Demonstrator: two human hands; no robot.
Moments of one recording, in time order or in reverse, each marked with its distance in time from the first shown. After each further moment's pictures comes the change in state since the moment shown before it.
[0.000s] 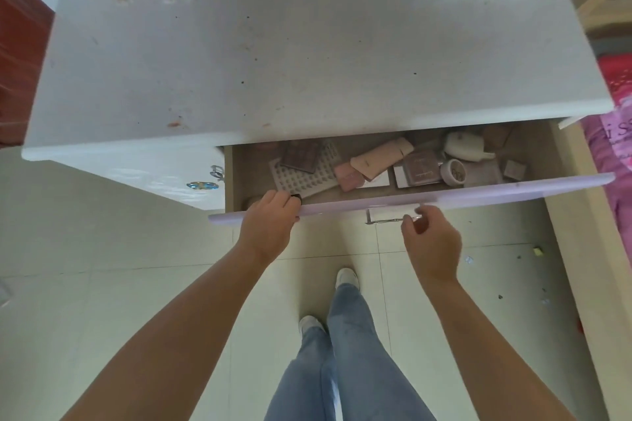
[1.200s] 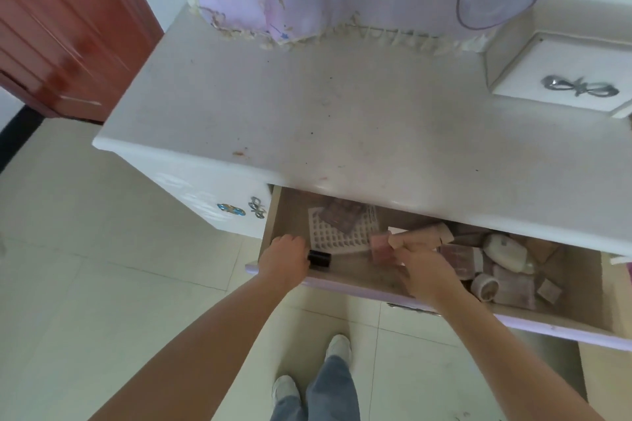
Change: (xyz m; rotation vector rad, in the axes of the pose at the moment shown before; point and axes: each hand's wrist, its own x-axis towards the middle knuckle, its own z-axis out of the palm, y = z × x) left_hand 0.013 -0.041 0.029 -0.257 -0.437 -0.618; right_hand 0.089 -0.049 0.040 -0.730 -0.746 -0.673
